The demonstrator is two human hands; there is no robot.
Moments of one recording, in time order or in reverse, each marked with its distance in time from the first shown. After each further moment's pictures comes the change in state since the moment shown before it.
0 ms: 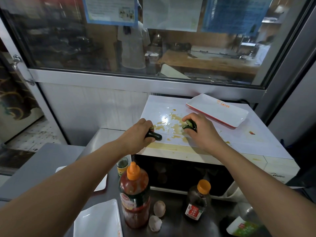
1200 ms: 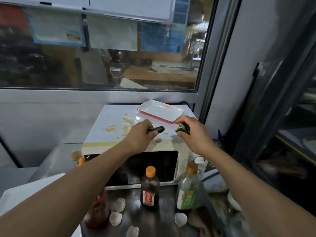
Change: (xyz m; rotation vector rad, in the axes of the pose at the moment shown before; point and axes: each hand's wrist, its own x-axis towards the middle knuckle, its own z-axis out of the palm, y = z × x) left_hand -0.012 0.176 0.026 -0.275 0.050 0.038; right_hand -0.123 0.044 -0.108 -0.017 0.217 0.084
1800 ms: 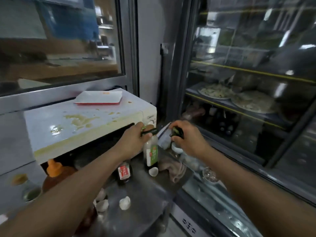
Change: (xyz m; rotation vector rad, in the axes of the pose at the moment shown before) left_hand -0.084 0.009 0.023 -0.165 -0.420 0.457; right_hand -0.192 -0.077 0.000 -0.226 0.250 0.498
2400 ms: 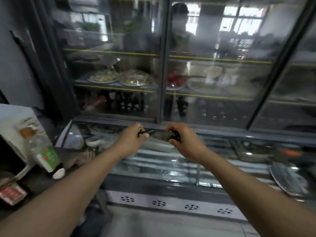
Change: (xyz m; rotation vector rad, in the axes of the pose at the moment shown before) left_hand -0.096 0.213 0.179 -0.068 -0.517 0.370; right_hand -0.300 0.076 -0.142 -0.189 0.284 0.518
